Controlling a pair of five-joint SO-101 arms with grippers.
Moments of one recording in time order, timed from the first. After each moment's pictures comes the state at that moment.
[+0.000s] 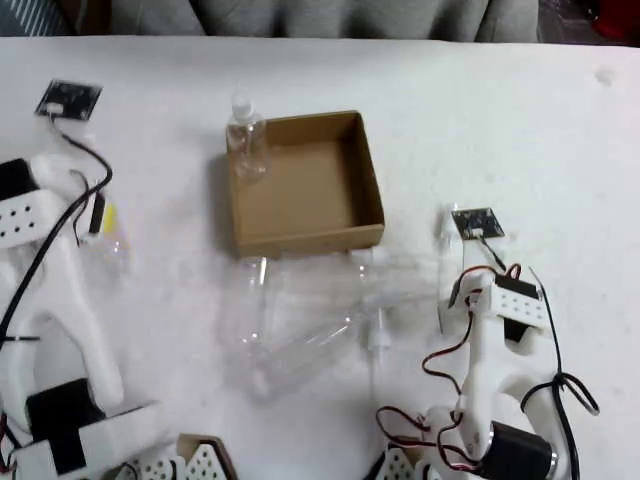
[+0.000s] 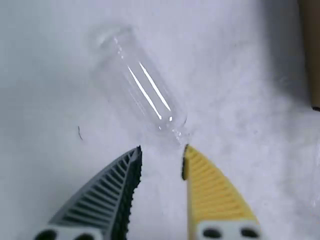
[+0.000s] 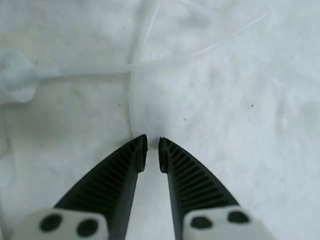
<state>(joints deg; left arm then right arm) -25.8 -9.8 6.7 83.3 -24.0 14.8 -22.8 60.5 50.2 26.3</state>
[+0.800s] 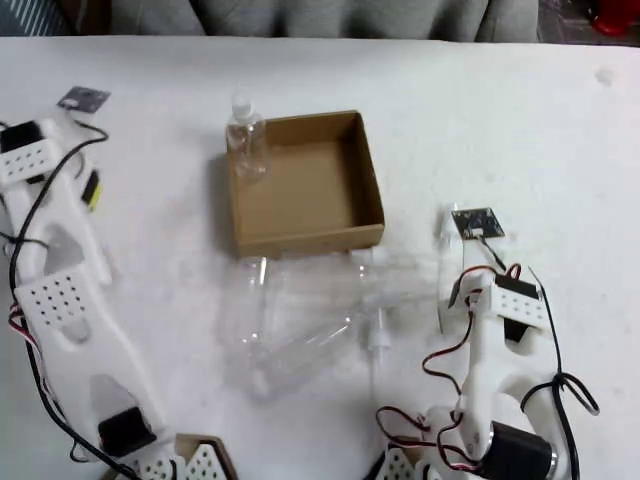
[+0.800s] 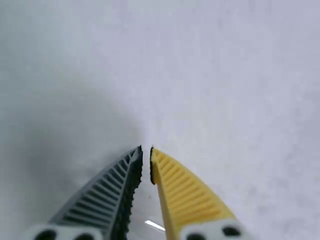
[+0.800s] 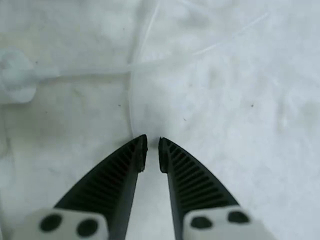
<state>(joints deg) -32.0 57.8 -55.5 89.3 -34.3 14.8 -22.8 60.5 50.2 26.3</state>
